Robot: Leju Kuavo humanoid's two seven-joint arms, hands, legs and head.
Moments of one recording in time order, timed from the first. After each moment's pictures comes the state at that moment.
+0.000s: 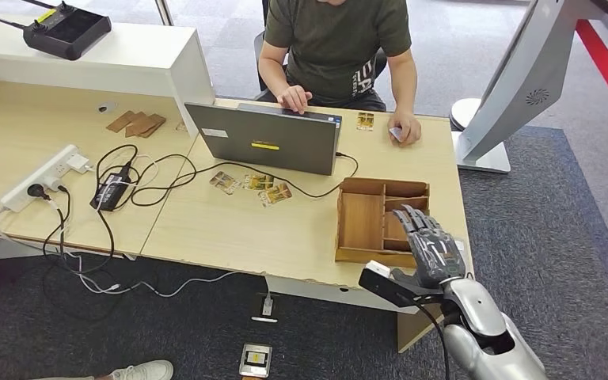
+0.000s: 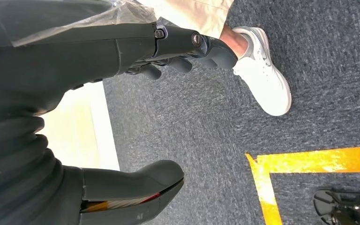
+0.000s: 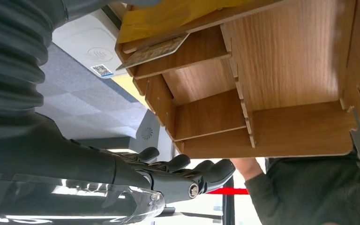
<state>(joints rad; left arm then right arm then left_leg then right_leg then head) -0.17 0.30 -0.89 -0.21 0.66 -0.07 0.15 -0.35 -0.32 0.70 -1.38 1.03 -0.01 0.21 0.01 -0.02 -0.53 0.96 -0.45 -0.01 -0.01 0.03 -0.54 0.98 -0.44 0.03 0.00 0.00</state>
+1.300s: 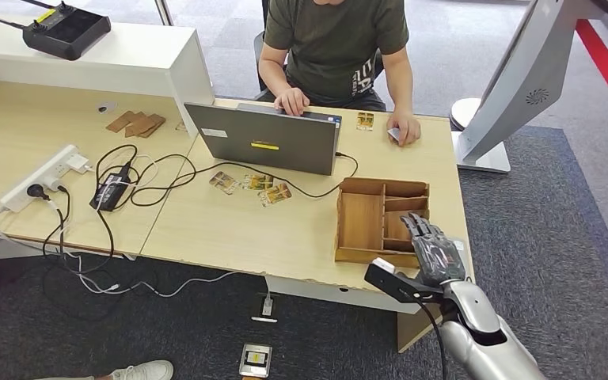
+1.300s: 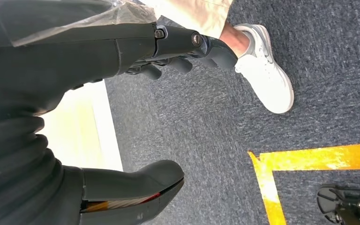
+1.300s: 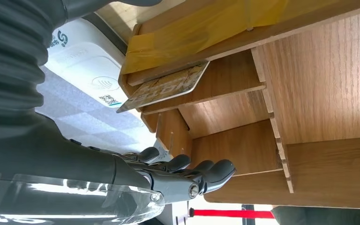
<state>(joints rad) -0.17 0.30 -0.89 -0.21 0.65 -0.08 0.16 -0.41 -0.32 0.78 -1.15 0.92 -0.15 0.21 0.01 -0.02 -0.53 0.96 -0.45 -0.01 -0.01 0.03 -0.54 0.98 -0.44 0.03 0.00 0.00</state>
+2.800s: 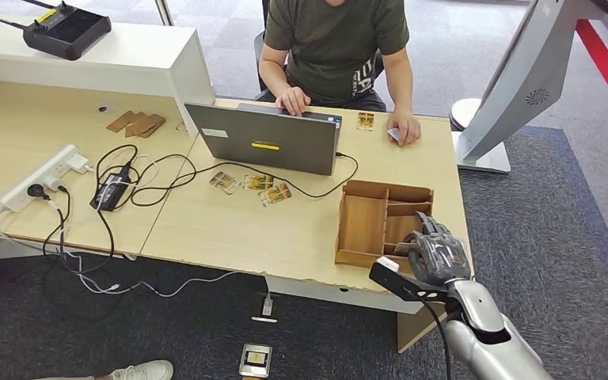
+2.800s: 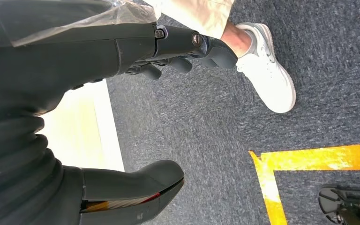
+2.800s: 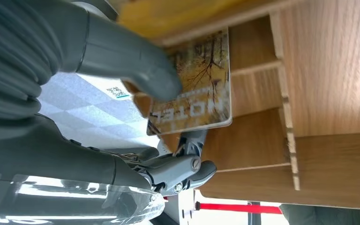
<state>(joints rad) -0.17 0.30 -0.89 -0.21 0.66 -0.08 0.16 -0.43 -0.33 0.79 -1.13 0.93 -0.17 0.23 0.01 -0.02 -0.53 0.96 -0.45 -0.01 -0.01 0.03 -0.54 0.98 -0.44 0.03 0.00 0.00</state>
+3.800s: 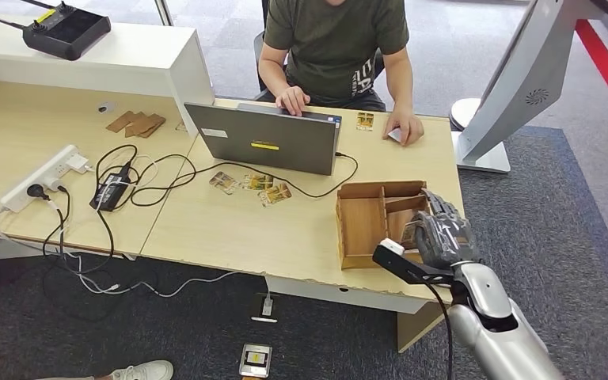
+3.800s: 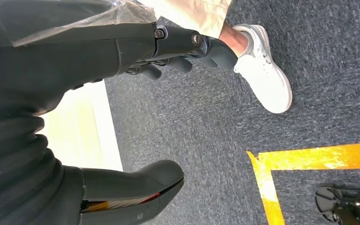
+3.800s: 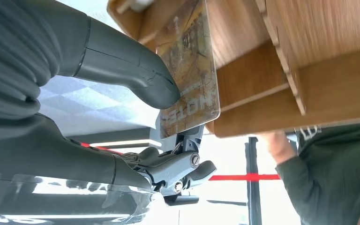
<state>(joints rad) -0.18 0.30 -0.89 -0.21 0.65 -0.09 0.17 -0.44 -0.31 0.68 -1.22 1.03 -0.12 0.20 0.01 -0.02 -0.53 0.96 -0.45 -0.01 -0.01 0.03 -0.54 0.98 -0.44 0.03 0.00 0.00</state>
